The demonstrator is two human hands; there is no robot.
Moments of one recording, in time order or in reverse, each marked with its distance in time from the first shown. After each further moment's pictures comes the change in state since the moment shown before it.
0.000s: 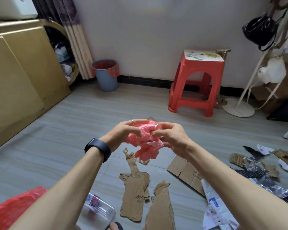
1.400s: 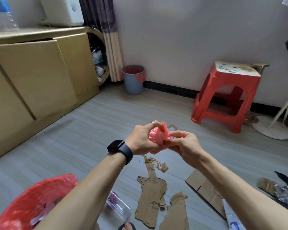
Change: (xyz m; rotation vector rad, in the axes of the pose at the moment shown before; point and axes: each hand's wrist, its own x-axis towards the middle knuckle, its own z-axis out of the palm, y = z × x) left_hand -0.033 -0.011 -0.024 0.513 0.221 0.169; right_hand 0.012 0.006 0.048 0.111 -0.068 -0.011
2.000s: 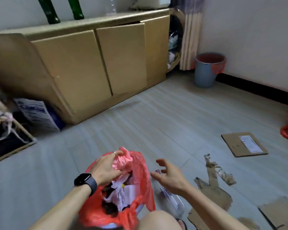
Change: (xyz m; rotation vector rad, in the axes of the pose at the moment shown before) left_hand -0.262 -0.241 -0.102 0.441 0.254 -0.744; right_hand 0.005 0.185 0.213 -0.978 -0.578 -0.016
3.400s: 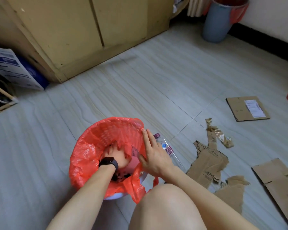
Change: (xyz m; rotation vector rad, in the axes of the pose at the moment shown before) left_hand 0.023 -0.035 0.163 0.250 -0.394 -0.211; right_hand 0.019 0.020 0.097 -0.379 -0.026 -0.134
